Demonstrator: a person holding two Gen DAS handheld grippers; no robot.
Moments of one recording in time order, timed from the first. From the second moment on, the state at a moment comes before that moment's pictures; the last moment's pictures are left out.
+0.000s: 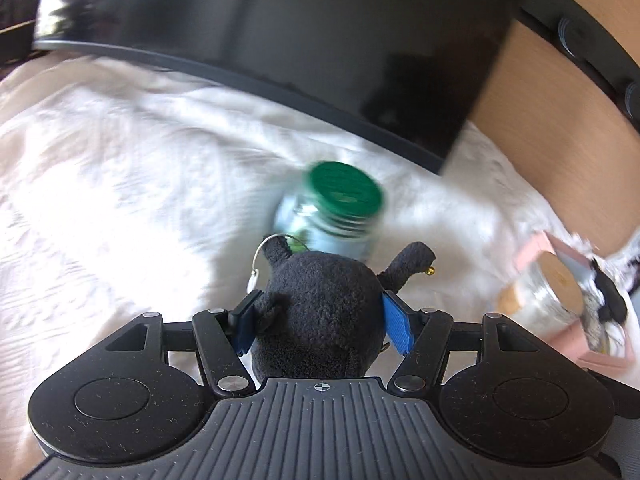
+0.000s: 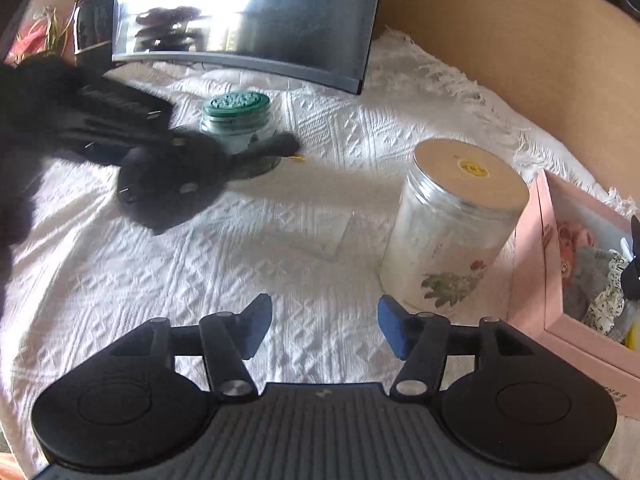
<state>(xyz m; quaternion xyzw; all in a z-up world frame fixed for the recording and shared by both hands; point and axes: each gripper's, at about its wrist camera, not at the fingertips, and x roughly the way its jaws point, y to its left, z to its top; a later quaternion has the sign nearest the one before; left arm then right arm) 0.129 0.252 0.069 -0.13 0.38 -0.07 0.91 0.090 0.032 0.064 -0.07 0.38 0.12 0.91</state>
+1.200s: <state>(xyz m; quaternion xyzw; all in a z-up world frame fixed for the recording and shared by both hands) 0.127 0.268 0.060 -0.08 0.42 -0.06 0.90 0.159 0.087 0.030 -0.01 0.39 0.01 0.92</state>
